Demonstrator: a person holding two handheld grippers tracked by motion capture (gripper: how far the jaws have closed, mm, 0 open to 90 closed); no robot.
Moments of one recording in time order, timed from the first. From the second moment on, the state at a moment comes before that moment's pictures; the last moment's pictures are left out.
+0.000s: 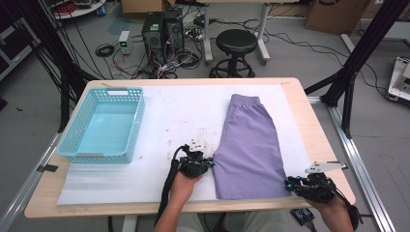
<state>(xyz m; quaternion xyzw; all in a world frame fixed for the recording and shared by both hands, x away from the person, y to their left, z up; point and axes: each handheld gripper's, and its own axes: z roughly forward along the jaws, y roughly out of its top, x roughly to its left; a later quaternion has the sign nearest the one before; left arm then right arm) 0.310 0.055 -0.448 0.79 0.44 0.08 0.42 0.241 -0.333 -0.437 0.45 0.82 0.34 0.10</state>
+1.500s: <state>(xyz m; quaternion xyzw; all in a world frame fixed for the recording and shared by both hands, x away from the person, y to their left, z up) 0.319 0.100 -0.426 0.75 0.38 0.14 0.52 0.411 -0.266 -0.420 0.46 0.79 0.36 0.19</state>
